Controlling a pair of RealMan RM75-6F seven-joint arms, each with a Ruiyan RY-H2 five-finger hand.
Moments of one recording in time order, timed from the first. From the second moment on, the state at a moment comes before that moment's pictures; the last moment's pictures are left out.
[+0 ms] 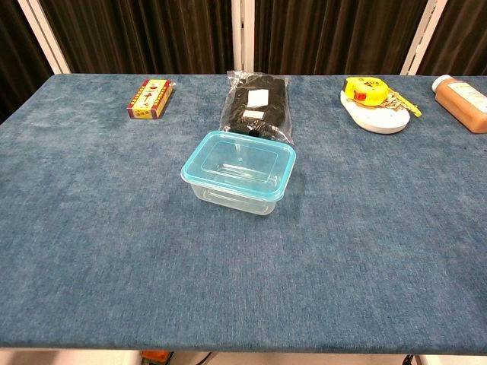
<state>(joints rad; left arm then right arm) -0.15 -1.22 0.03 -1.60 1.36 1.57 -0.04 0.14 -1.14 -0.03 -1.57 -1.59 1.53 0.24</state>
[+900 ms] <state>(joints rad) -0.12 -1.21 -0.03 -1.65 1.42 1.54 0.02 0.64 -1.17 0.09 -1.65 -1.57 0.81 0.52</state>
